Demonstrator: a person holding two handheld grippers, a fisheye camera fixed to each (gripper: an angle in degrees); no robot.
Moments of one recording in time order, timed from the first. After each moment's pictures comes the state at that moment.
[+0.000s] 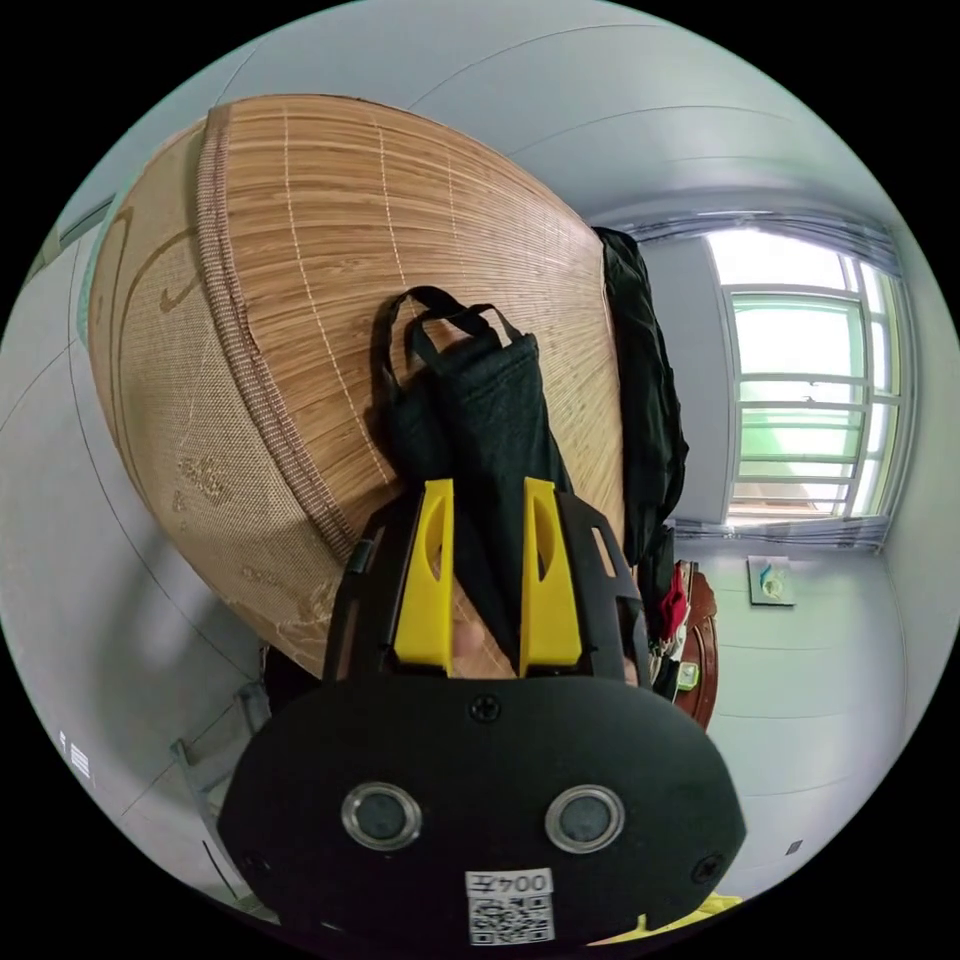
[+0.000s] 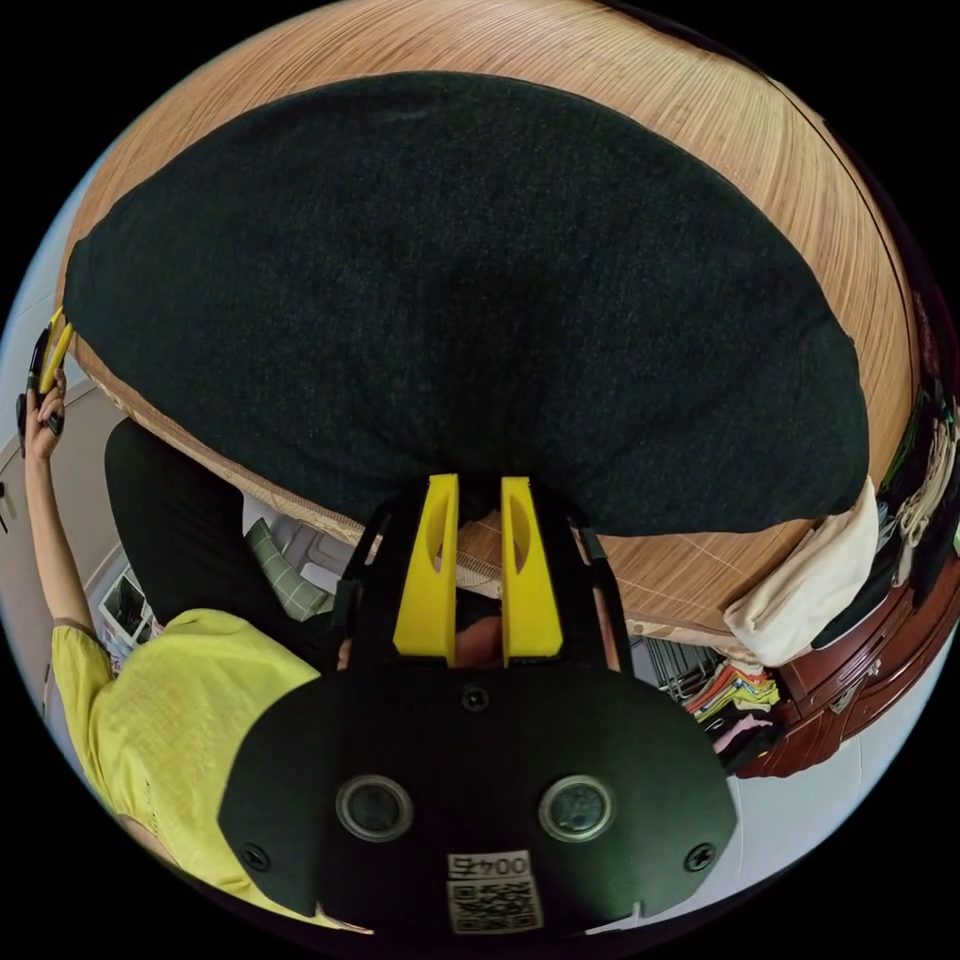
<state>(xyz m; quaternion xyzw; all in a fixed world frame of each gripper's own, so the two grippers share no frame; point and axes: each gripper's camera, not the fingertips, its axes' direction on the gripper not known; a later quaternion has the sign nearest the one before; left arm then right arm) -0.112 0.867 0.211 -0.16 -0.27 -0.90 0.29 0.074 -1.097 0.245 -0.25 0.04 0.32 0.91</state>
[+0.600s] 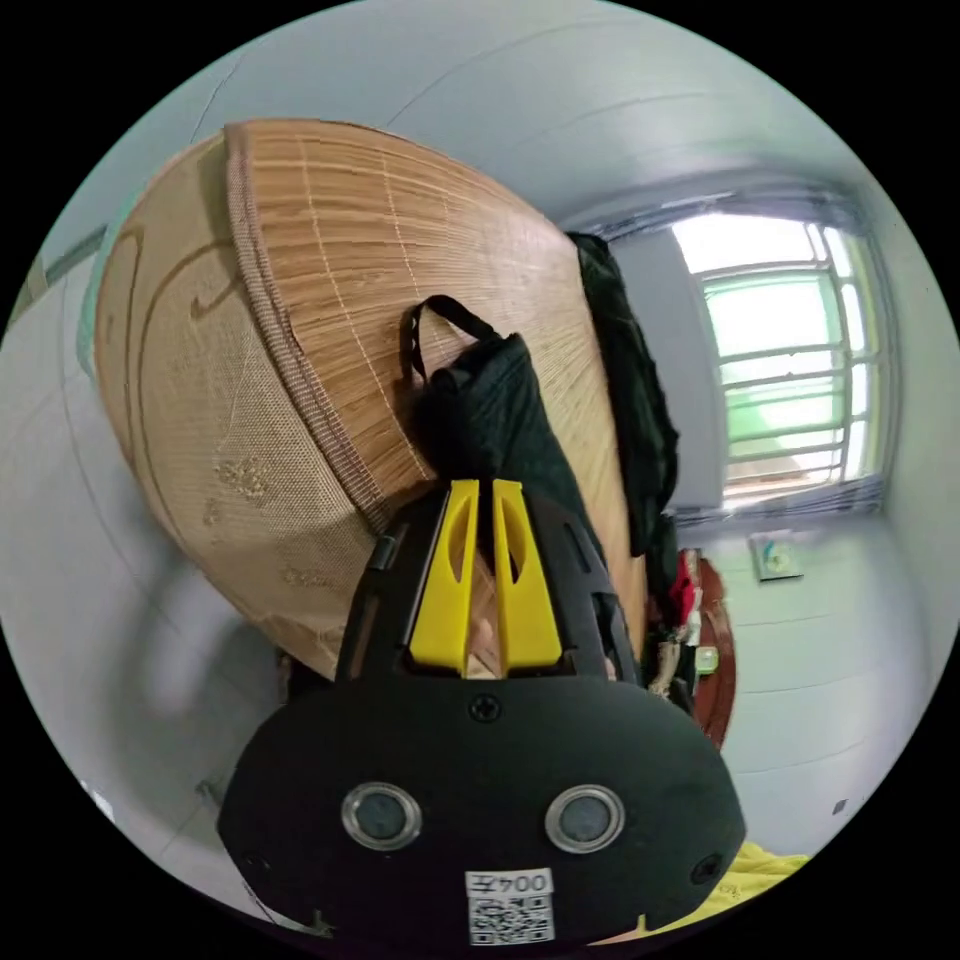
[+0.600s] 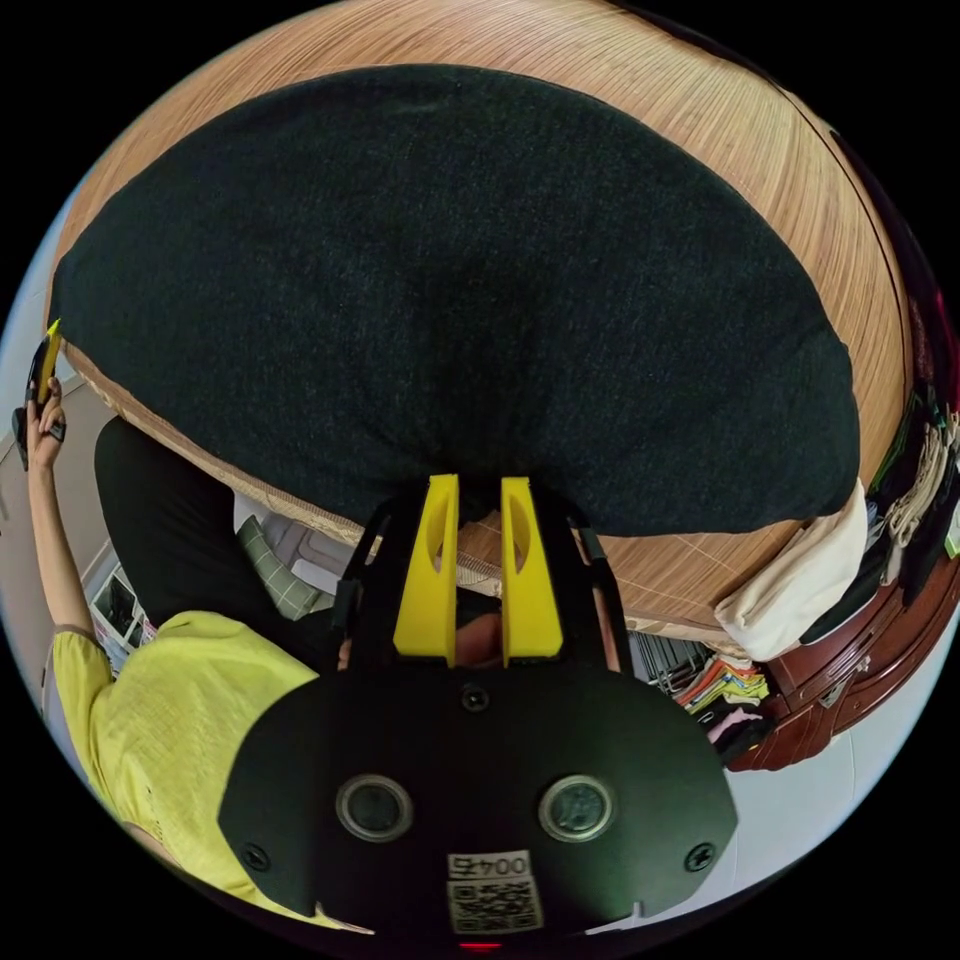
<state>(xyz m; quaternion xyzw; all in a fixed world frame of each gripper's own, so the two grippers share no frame) -0.094 0.842 0.185 -0.14 -0.28 -0.88 0.35 0.104 -1.124 0.245 -0.26 0.06 0.32 0.91</state>
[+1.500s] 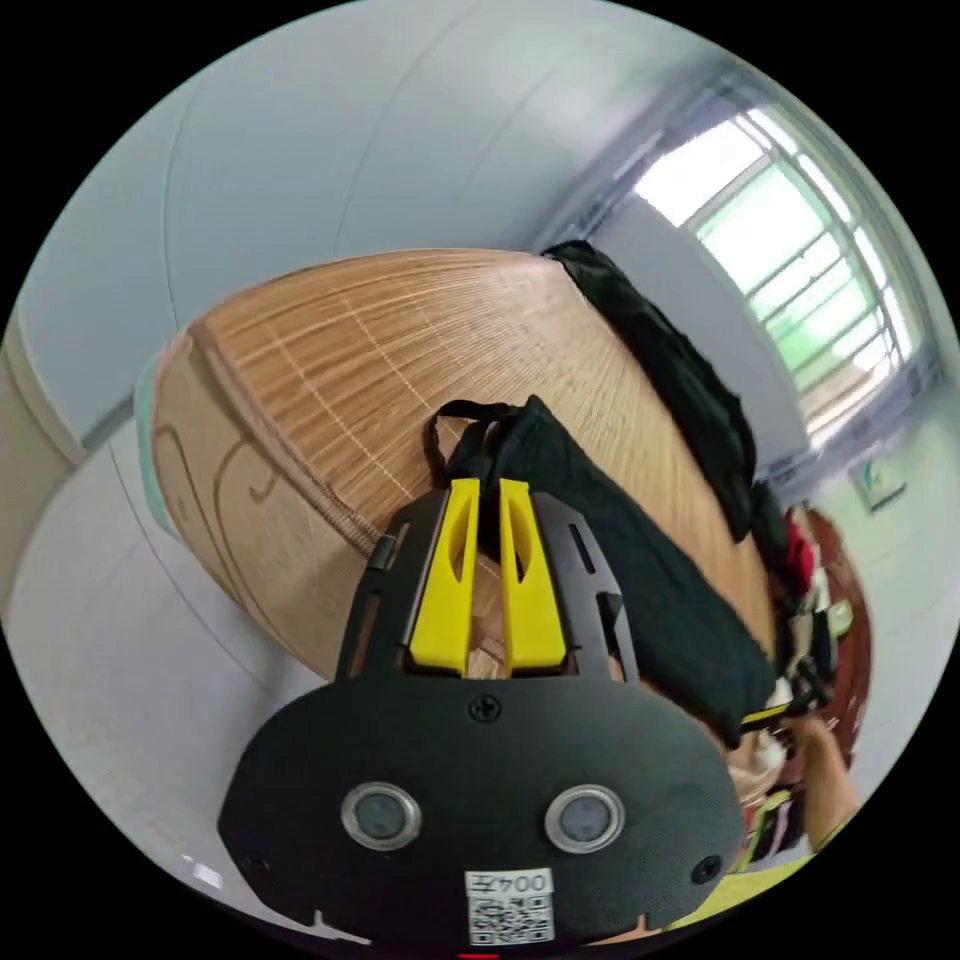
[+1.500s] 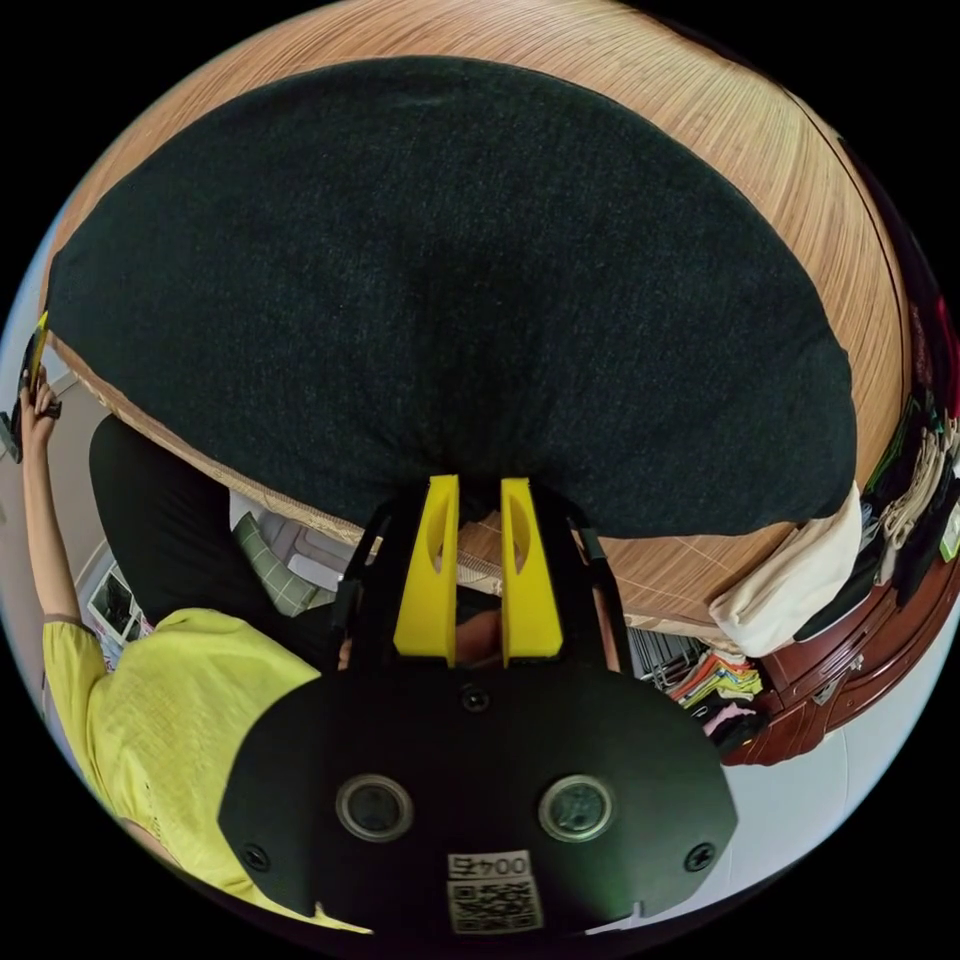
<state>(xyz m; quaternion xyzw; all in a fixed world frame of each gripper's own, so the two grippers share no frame) -0.206 0.764 0.210 -0.28 -0.36 -0.78 0.42 0.094 -1.071 0.287 -0.27 0.06 0.32 0.91</state>
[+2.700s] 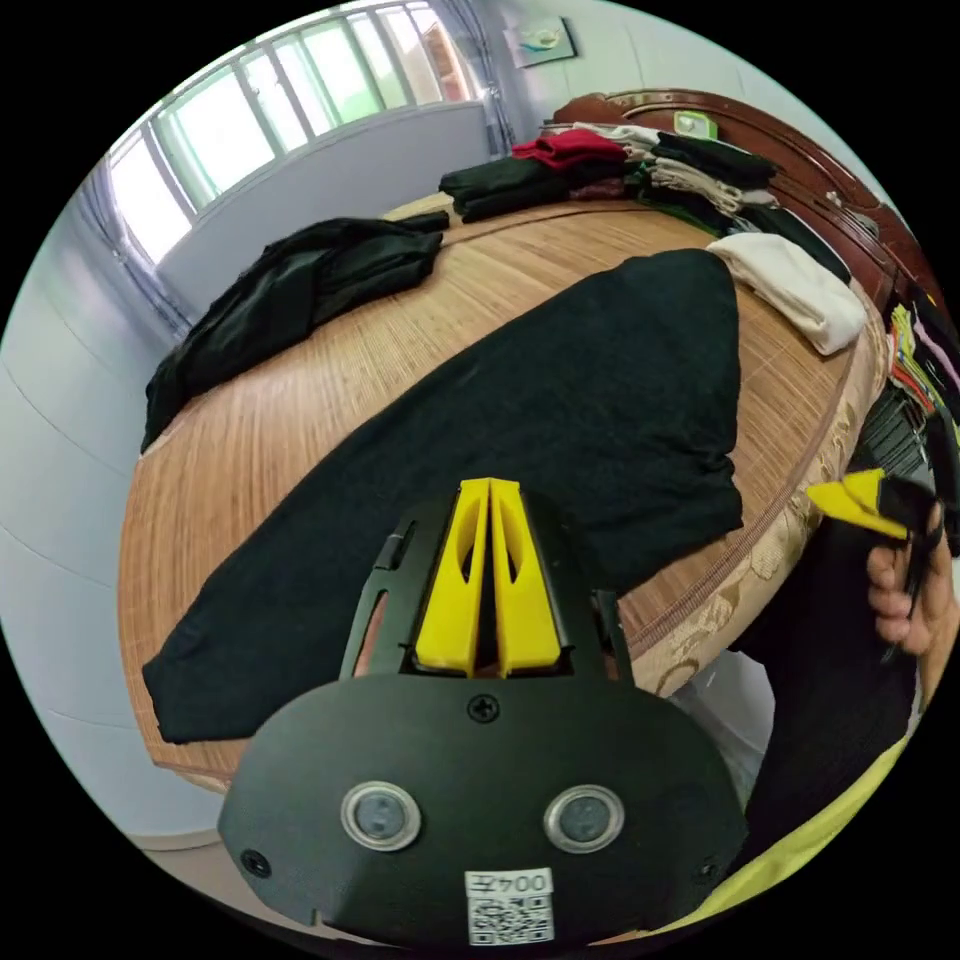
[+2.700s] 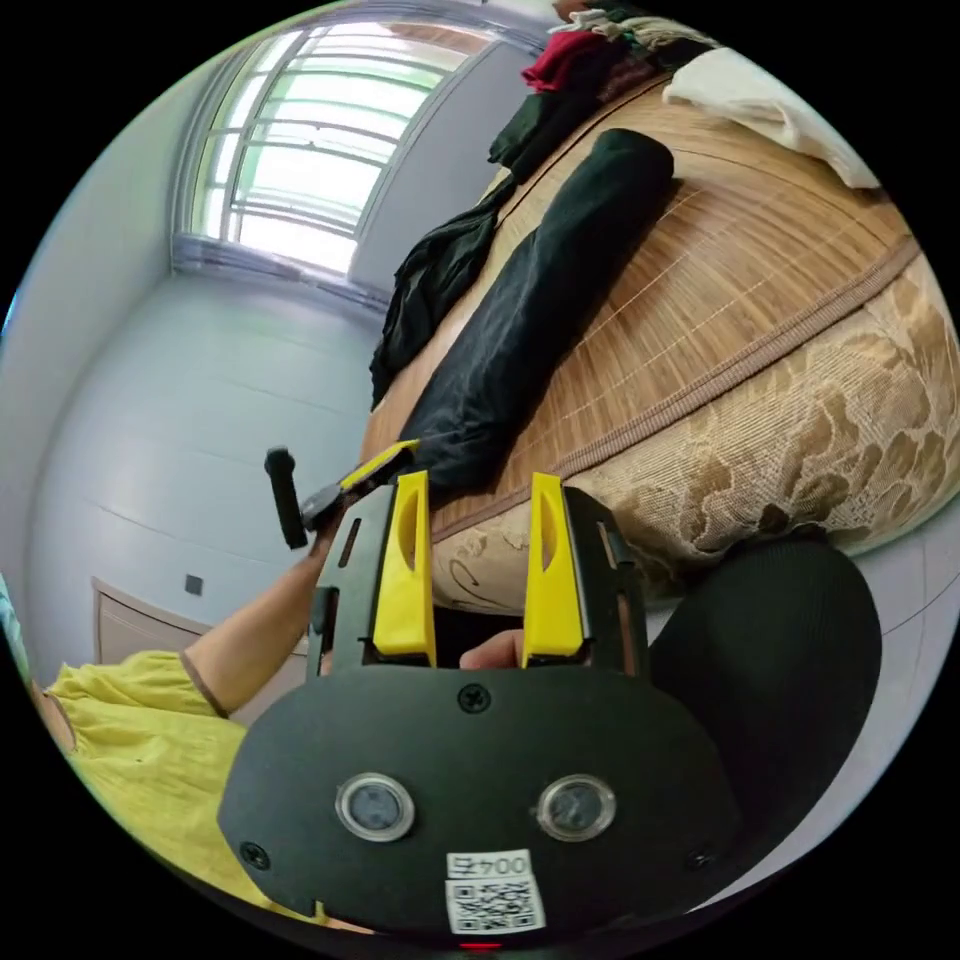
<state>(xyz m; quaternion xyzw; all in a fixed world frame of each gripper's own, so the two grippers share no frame) -0.282 0.439 0.900 -0.54 -0.05 -0.42 0.73 -0.067 -0.568 0.400 0.42 -0.18 0.48 0.75</state>
